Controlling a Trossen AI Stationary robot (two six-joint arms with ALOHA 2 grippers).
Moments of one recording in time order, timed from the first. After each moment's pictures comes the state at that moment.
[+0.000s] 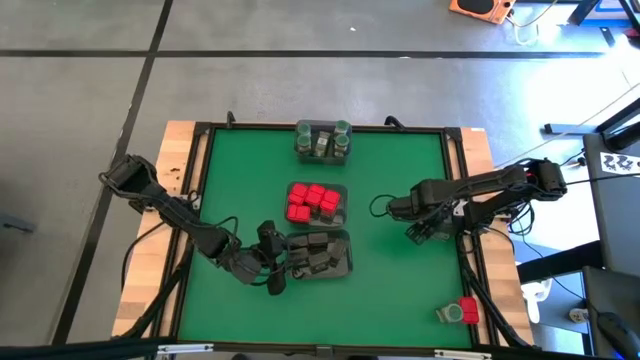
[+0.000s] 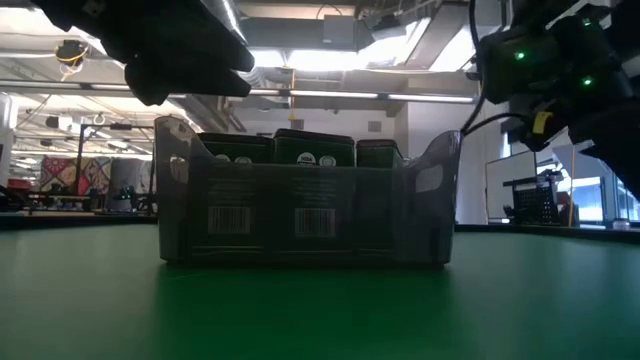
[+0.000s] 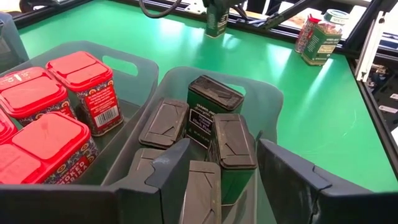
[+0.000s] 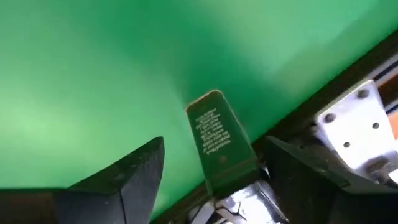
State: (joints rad) left arm -0.58 1.52 0.73 0.22 -0.74 -0.57; right arm 0.05 1.38 0.82 -1.31 -0.10 0.84
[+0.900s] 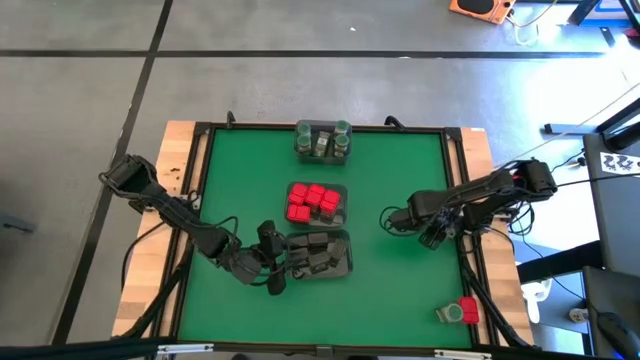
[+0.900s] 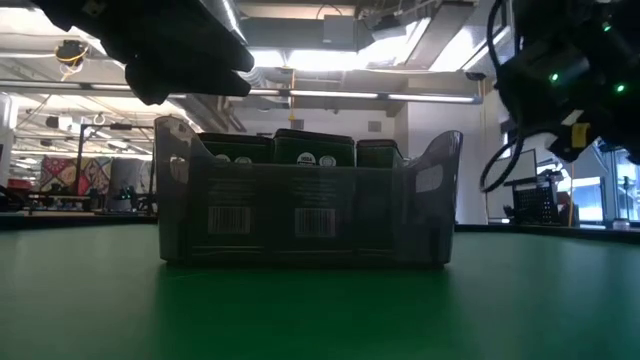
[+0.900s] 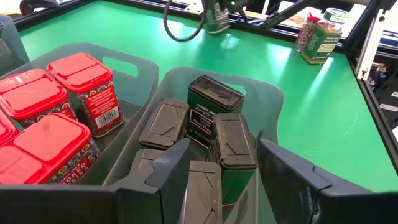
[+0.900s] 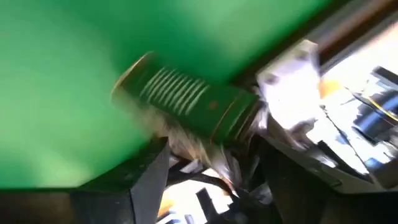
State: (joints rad) left arm -0.58 1.52 0.73 0.22 -0.74 -0.56; right arm 0.14 1.47 0.80 -1.47 -0.06 0.79
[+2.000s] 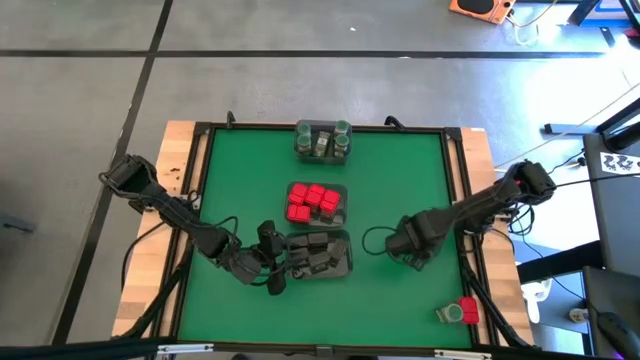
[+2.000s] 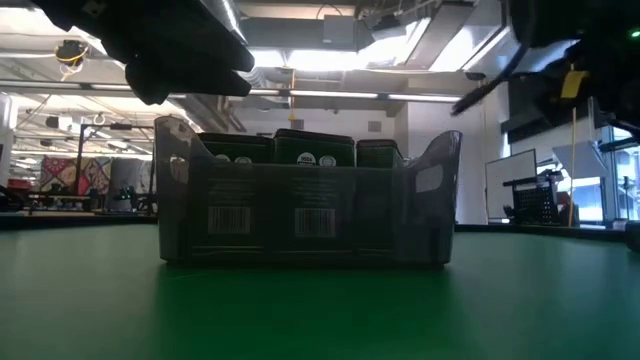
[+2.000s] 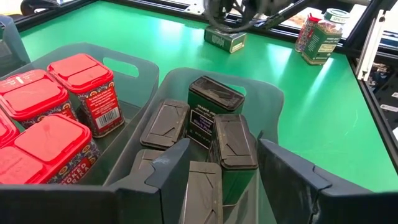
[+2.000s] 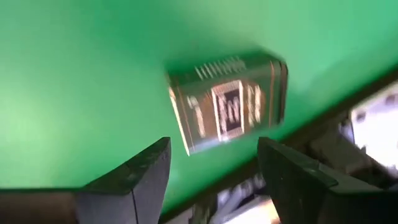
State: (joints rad) left arm -0.58 1.52 0.73 0.22 -0.74 -0.56; right arm 0.38 1.51 0.98 -1.33 -0.11 0.98
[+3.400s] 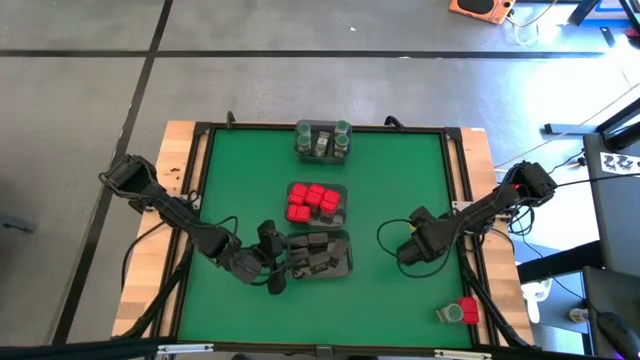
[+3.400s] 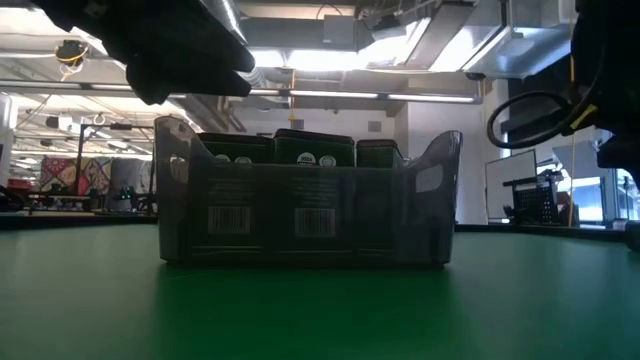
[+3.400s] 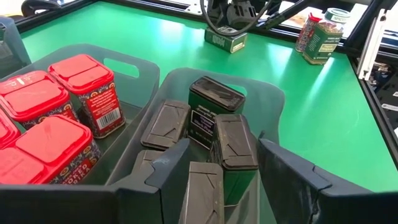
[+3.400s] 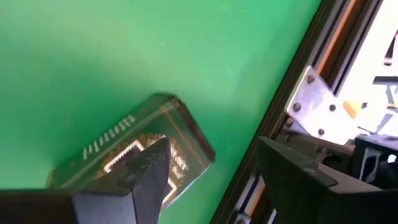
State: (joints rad) left arm -0.58 1.52 0.72 0.22 -0.74 -0.55; right arm 0.49 1.51 0.83 -1.34 0.15 1.49
